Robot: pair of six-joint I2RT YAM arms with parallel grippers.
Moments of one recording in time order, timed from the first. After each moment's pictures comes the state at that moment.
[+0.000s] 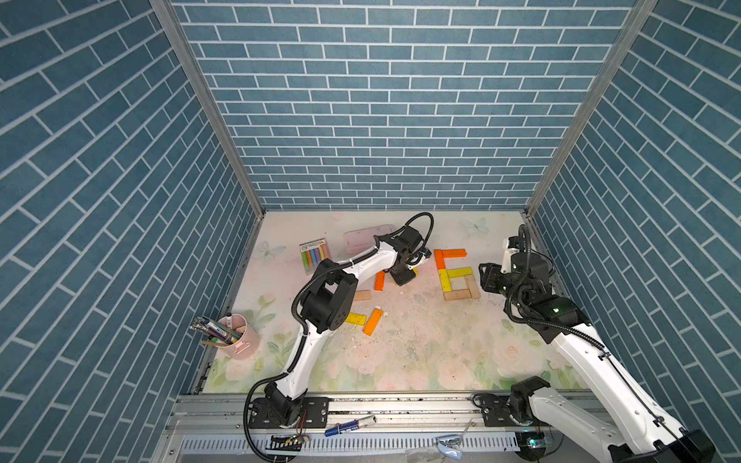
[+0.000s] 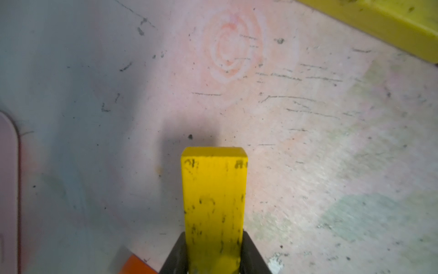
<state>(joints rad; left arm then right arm) -0.68 2.30 1.88 -0.83 -0.01 0.39 0.40 0.91 0.86 -0.51 0.13 0.43</state>
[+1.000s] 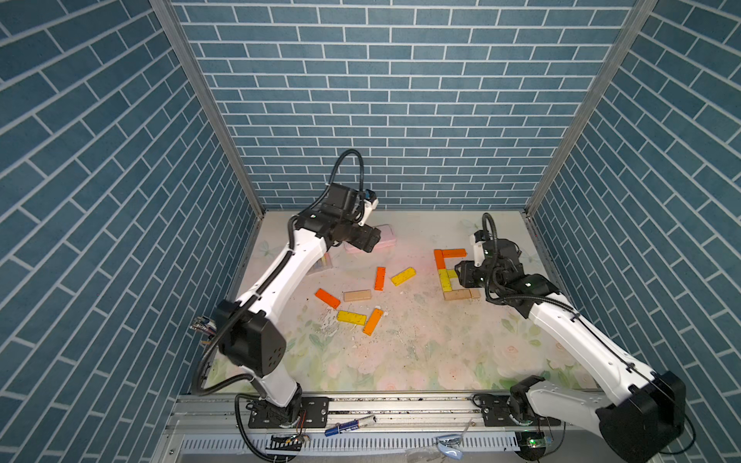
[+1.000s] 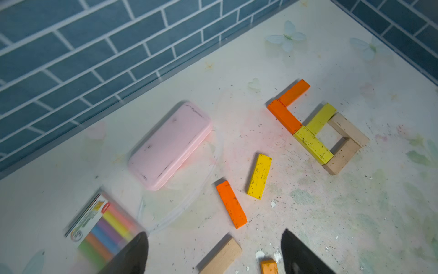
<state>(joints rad) -0.39 1.60 1.63 -0.83 0.14 0.10 0.52 1.22 0.98 -0.51 0.03 0.31</state>
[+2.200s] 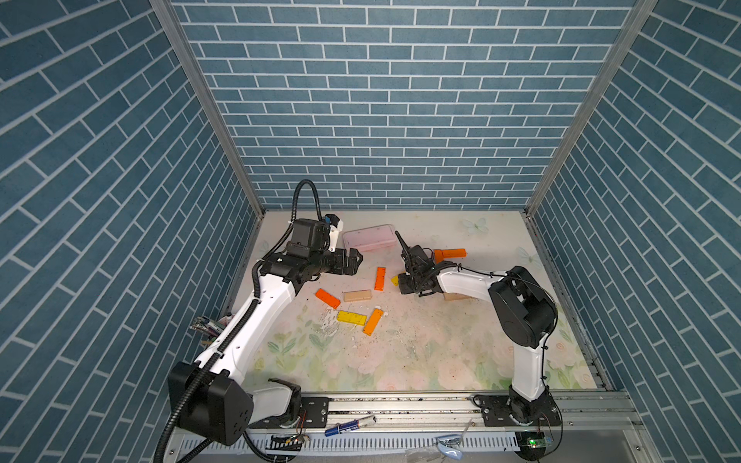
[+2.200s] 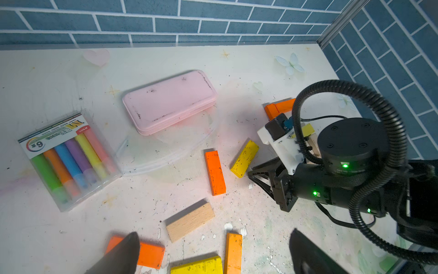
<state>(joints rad) -0.29 1.28 1.18 -0.63 0.26 -0.17 0.74 2.00 1.28 -0.30 0.00 0.42</state>
